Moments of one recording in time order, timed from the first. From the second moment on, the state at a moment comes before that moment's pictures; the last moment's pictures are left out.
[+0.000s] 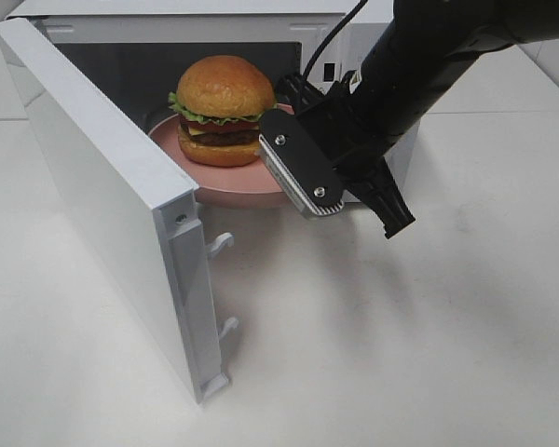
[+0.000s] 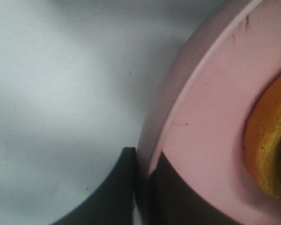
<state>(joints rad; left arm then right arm) 0.09 -0.01 -0.52 -0.26 1.09 0.27 0.59 1.76 -1.22 0.15 0.57 -1.74</state>
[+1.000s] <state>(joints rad) 0.09 -0.01 -0.52 -0.26 1.09 0.27 0.60 1.98 -1.48 0.09 0.58 -1.74</state>
